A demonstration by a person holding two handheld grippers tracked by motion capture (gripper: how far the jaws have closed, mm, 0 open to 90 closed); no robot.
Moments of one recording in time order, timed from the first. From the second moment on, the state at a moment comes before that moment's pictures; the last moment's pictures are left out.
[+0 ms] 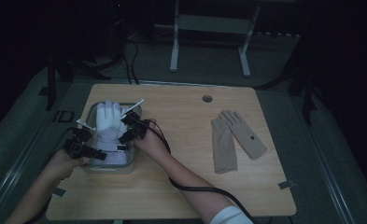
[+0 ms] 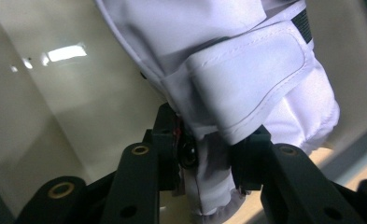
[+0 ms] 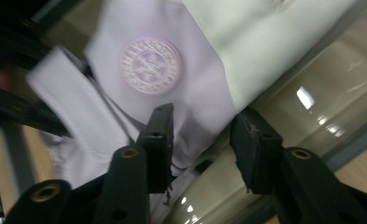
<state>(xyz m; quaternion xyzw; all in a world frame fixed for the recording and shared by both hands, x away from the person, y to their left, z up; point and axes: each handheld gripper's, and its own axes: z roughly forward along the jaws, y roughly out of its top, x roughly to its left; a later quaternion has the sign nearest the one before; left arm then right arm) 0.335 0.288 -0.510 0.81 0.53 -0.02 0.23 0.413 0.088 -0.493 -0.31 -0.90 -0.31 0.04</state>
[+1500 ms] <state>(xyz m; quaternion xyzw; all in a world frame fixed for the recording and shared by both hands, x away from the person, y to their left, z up) 0.304 0.178 -0.454 0.81 0.42 0.06 0.41 0.407 -0.041 -0.451 -0.26 -0.89 -0.38 -0.01</state>
